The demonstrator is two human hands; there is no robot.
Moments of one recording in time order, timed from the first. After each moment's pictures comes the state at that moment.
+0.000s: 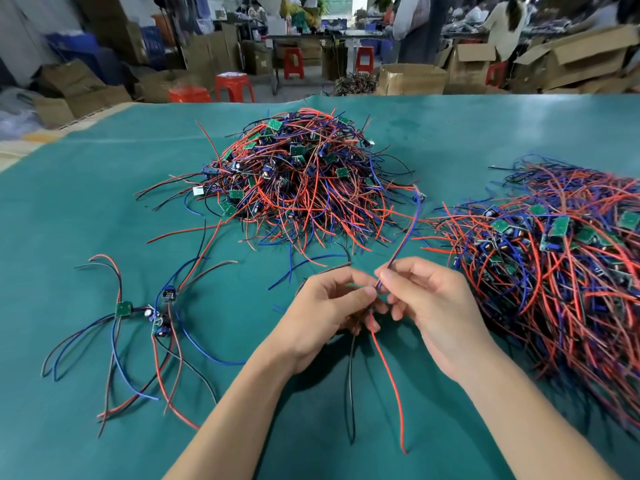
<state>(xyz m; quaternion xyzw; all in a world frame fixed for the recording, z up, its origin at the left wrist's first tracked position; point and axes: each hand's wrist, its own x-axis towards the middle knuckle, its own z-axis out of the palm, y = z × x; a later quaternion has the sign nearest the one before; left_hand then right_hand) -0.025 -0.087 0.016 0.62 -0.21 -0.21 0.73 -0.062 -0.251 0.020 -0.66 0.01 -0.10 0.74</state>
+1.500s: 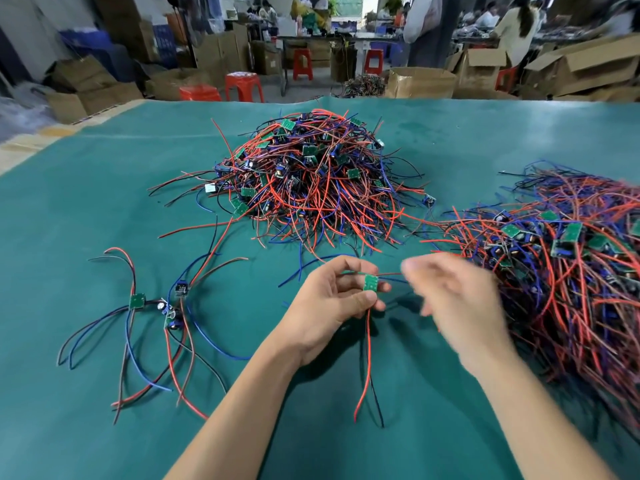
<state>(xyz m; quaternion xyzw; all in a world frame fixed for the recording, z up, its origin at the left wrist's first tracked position) -0.020 -0.083 0.013 0.57 -0.18 -0.19 0.78 -0.061 -0.262 0.024 -0.79 0.08 -0.21 0.58</state>
